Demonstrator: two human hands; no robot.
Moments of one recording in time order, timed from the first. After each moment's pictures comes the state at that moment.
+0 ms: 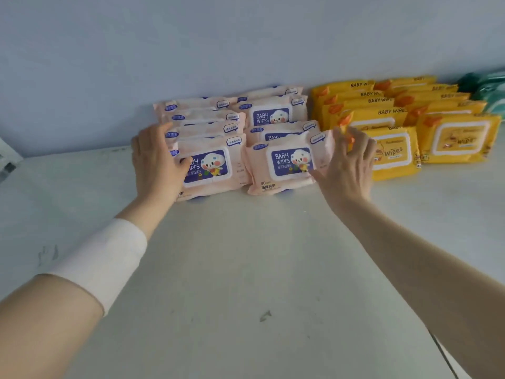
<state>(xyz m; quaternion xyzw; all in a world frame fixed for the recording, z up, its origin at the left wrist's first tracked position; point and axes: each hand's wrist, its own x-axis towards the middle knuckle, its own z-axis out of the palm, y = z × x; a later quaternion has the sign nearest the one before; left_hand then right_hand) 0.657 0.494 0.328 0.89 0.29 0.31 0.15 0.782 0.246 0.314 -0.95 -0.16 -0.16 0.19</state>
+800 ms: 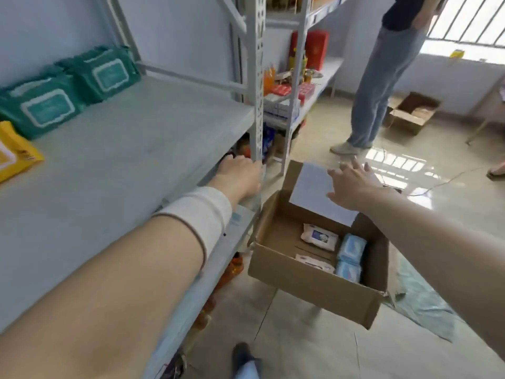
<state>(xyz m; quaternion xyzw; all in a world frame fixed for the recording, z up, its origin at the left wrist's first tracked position) 0.774 -0.293 0.306 0.92 -0.37 -0.04 -0.12 0.668 -0.485 0.287 -0.97 0.19 0.14 -0.07</state>
